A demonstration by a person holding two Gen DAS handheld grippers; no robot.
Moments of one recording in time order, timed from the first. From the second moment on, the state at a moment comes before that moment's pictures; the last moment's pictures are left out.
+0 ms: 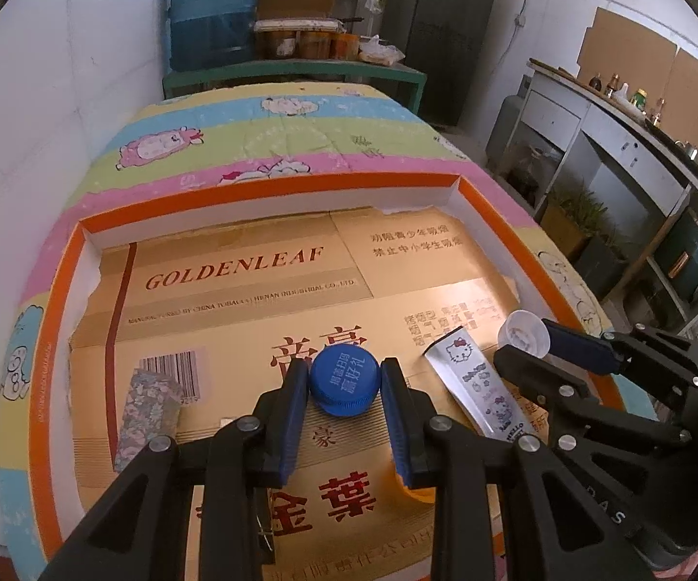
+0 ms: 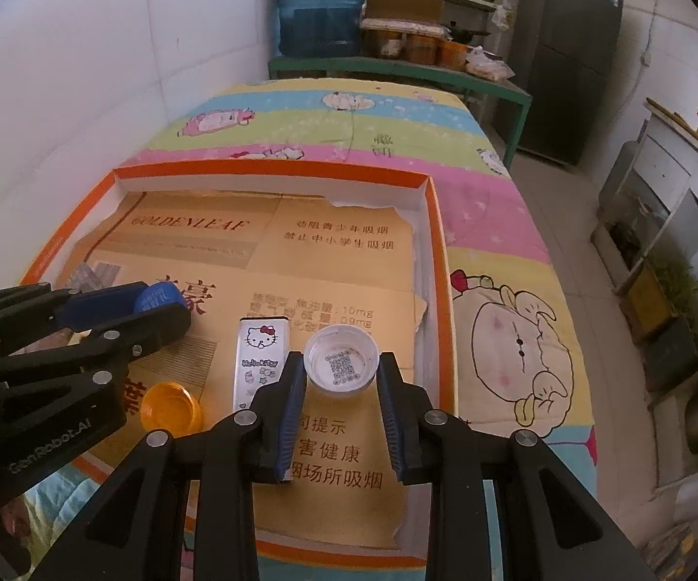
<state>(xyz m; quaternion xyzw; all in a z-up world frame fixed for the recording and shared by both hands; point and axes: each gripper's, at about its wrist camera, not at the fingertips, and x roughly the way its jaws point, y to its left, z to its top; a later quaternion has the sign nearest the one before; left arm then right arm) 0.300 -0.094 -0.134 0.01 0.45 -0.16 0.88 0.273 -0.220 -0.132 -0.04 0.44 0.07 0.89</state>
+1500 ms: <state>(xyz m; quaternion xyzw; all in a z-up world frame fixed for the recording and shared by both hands) 0.268 -0.080 -0.111 0.01 0.42 -0.16 0.89 0.248 -0.218 -0.118 -0.03 0.43 0.07 0.90</state>
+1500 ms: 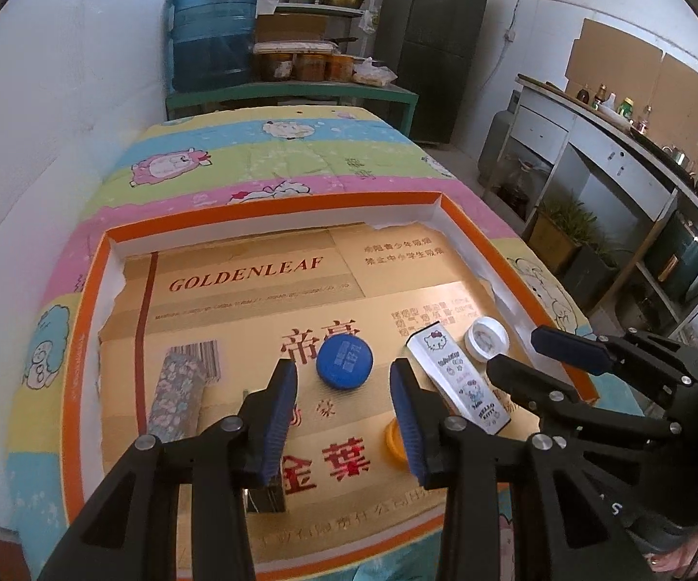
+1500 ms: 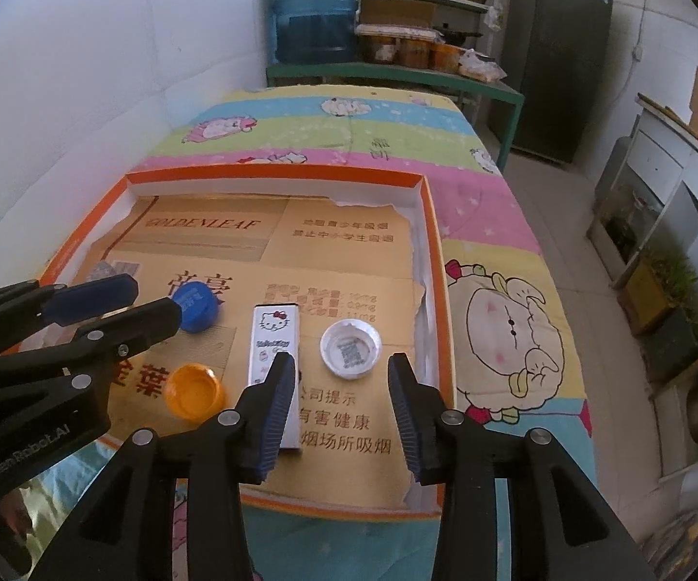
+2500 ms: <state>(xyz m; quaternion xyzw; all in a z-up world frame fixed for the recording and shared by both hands) 0.216 -0.052 -0.091 0.00 0.40 -0.15 0.90 0.195 -0.199 -0.092 -0.03 0.41 0.08 0.91</state>
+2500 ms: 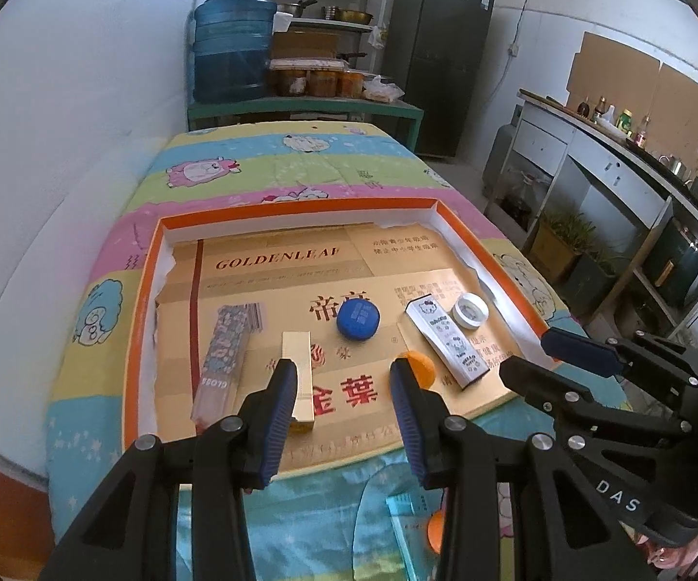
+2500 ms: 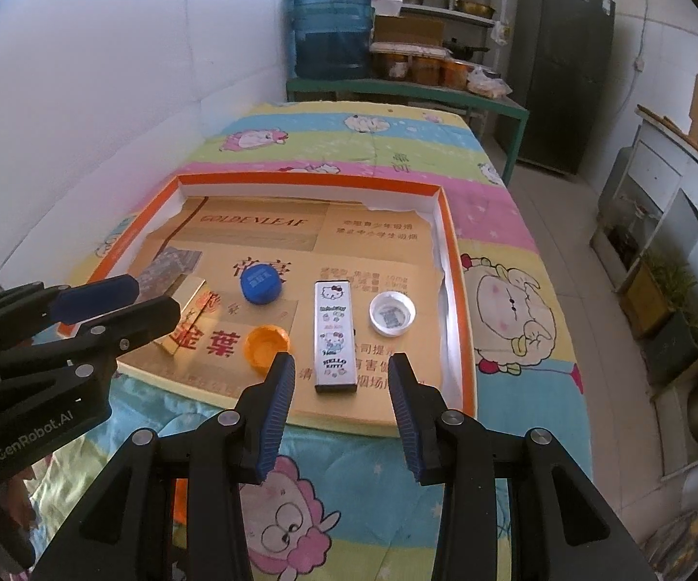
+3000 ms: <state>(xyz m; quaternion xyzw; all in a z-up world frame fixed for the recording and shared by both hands) 0.183 -0.034 -0.095 -0.01 0.40 -0.15 0.90 0.160 -0.191 -0.088 -0.02 0.41 0.09 0.91</state>
